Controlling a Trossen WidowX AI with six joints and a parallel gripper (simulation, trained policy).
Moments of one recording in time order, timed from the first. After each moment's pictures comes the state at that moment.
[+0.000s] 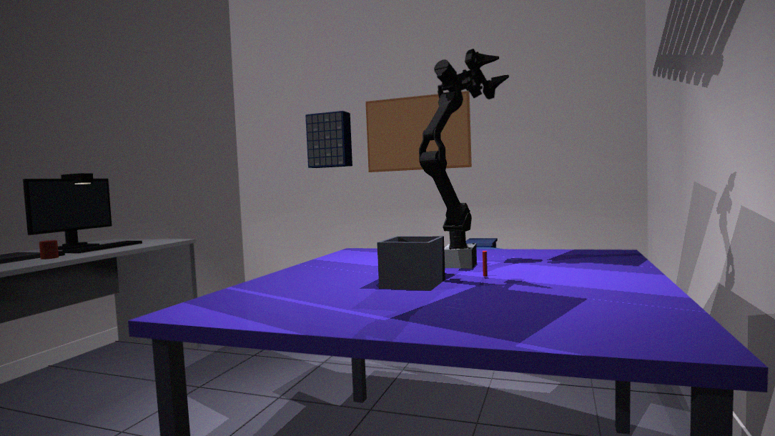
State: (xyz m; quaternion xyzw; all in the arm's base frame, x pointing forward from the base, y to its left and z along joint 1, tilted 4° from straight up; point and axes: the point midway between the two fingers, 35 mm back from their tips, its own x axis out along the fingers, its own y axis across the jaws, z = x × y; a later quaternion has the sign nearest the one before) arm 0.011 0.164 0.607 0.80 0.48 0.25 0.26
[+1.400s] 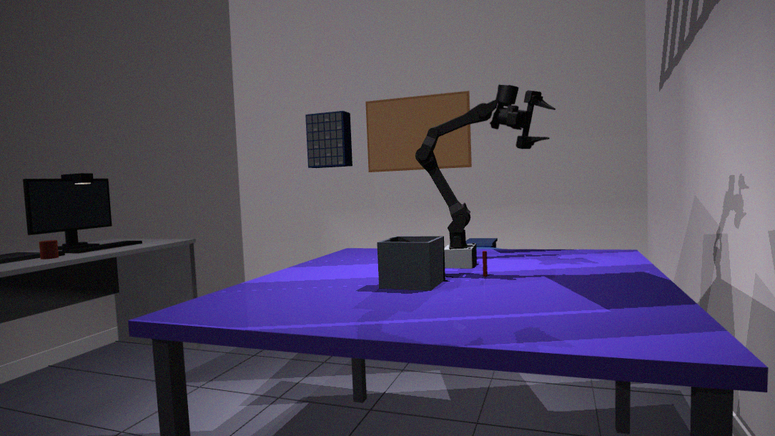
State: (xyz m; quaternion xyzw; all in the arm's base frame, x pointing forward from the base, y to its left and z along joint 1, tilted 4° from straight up) arm 0.107 0.293 0.419 0.59 0.37 0.23 0.68
